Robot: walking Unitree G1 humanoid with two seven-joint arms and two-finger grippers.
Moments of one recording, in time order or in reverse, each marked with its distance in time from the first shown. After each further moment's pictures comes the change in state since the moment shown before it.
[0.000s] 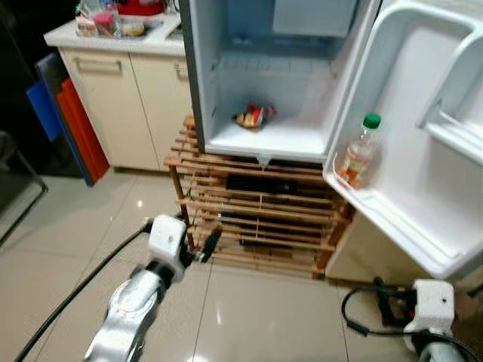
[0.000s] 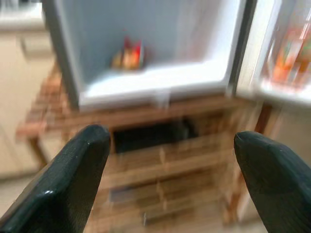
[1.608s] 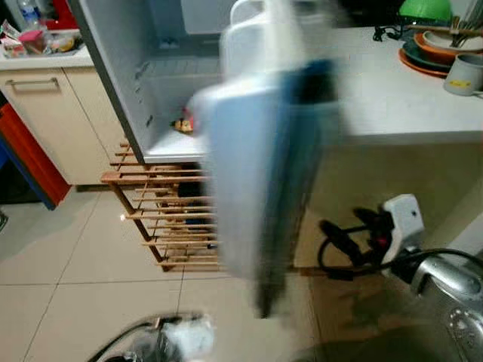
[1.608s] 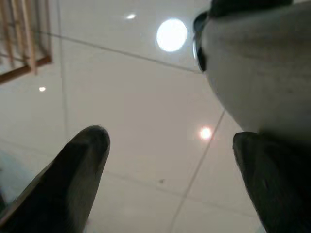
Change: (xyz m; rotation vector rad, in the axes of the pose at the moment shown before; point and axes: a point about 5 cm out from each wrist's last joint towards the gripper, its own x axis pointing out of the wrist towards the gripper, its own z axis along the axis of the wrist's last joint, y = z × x) left arm -0.119 -0.012 -0.191 0.880 1.295 -0.629; right arm -0.019 0.057 0.165 0.024 -0.198 0.840
